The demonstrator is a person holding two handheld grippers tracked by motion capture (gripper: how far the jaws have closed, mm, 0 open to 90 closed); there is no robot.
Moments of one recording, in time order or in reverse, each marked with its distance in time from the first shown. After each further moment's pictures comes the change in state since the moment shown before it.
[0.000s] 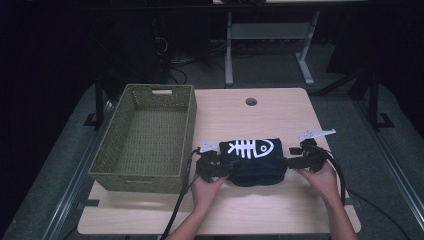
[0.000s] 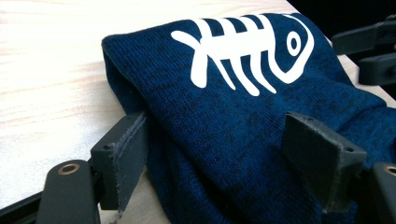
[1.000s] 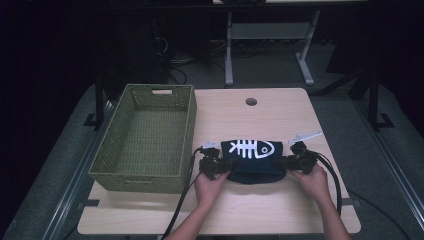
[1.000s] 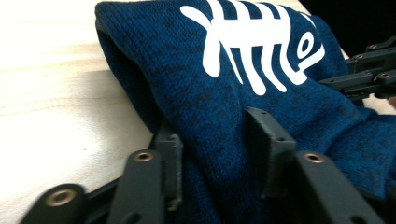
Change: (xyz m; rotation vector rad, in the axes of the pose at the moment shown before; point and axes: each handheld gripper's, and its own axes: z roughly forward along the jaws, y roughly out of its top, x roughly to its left) left arm 0.005 0.001 0.015 0.045 -0.036 -0.061; right arm 0.007 -0.004 0.024 0.088 0.043 0.026
